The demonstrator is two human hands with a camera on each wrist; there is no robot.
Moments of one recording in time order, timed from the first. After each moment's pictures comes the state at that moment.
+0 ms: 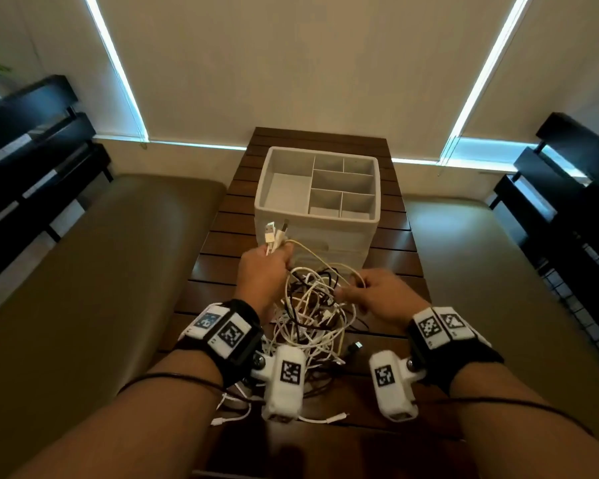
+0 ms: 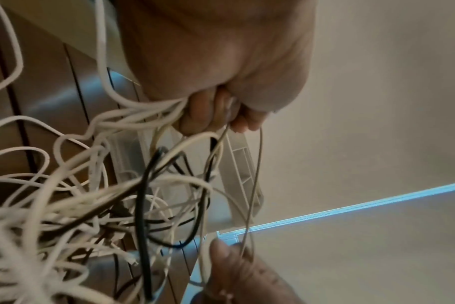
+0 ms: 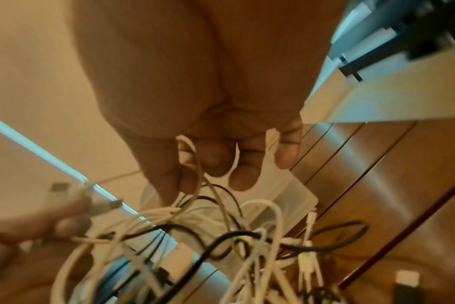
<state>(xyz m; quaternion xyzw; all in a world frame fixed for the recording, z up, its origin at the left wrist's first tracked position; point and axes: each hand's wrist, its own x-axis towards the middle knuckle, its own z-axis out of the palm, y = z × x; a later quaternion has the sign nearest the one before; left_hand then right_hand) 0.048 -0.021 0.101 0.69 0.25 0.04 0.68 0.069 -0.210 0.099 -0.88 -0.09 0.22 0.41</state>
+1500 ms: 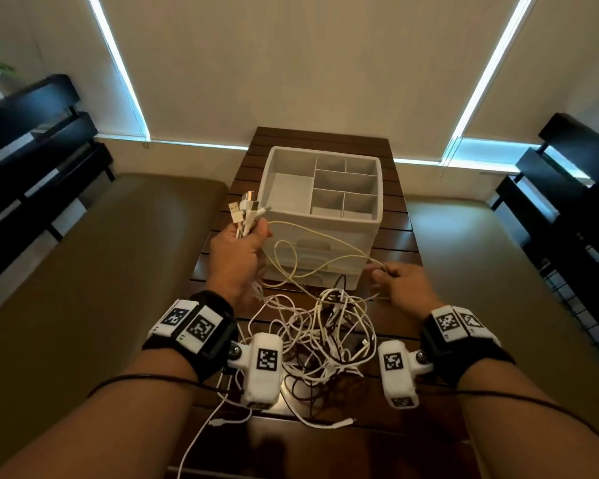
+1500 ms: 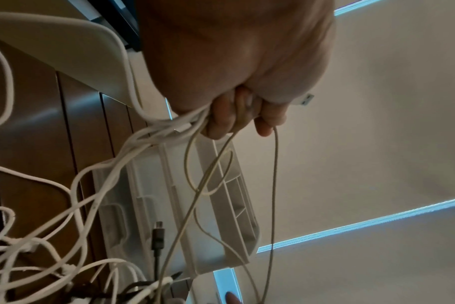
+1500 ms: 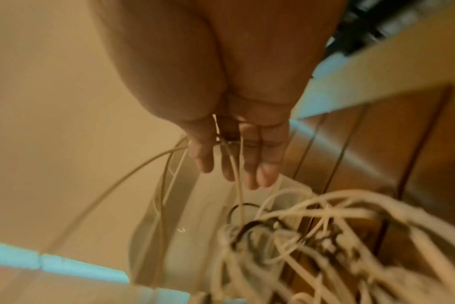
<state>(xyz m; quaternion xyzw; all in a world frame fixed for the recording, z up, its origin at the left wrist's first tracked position) 0.050 0.012 0.111 0.58 0.20 0.11 0.78 0.087 -0.233 0.082 -0.83 0.04 0.13 0.54</state>
